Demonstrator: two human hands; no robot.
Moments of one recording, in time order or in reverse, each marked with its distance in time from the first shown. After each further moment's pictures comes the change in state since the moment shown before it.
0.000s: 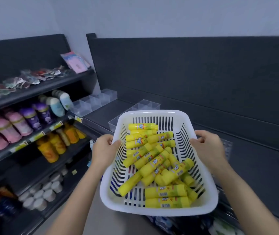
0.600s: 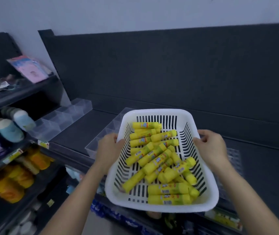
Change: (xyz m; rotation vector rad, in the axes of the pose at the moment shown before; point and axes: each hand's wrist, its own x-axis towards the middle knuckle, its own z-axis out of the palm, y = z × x) left_hand 0.158 -0.009 0.097 0.113 -0.195 0.238; right_hand 0.108 0.037 0.048 -0.080 0.244 0.140
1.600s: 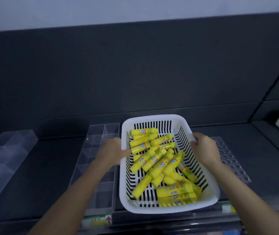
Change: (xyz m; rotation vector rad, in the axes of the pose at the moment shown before) left_hand 0.148 0.003 0.070 0.170 -0.737 0.350; right_hand 0.029 0.023 0.043 -0.506 0.171 0.264
